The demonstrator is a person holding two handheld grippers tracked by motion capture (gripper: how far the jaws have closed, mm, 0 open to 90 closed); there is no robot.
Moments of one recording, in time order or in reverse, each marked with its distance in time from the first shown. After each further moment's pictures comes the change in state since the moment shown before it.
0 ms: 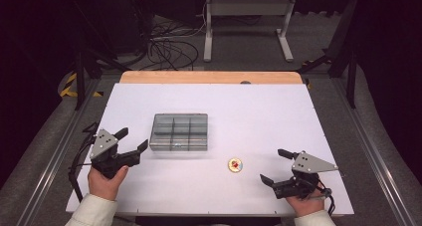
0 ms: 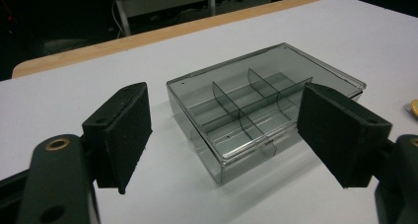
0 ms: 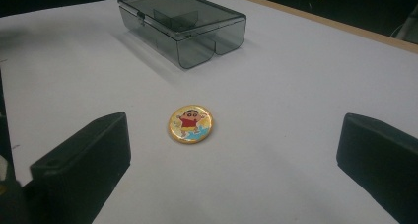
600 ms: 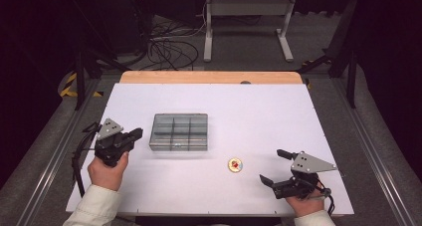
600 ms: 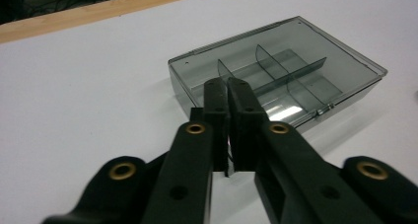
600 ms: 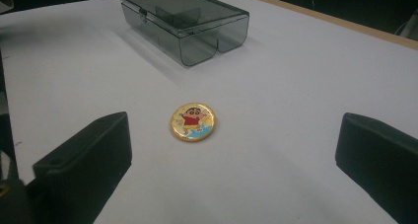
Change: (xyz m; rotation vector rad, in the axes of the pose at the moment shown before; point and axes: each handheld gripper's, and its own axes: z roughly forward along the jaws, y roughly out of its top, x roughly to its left) left arm 0.013 0.019 0.020 0.168 -0.016 -0.031; right arm 0.000 0.000 0.001 0.012 0.007 -0.007
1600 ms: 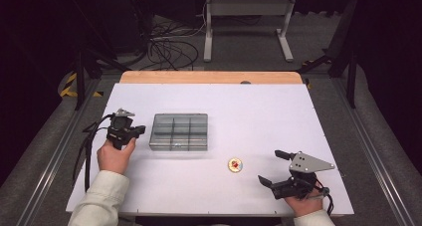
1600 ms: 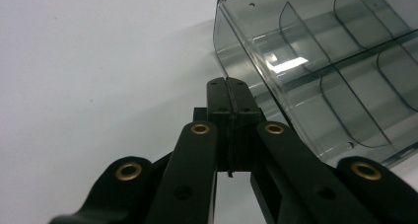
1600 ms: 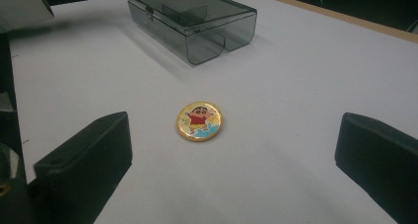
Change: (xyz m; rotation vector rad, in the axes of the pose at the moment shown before) left arm 0.038 0.004 0.066 0.262 0.022 -0.105; right arm 0.000 -0.001 0.004 0.005 0.027 0.004
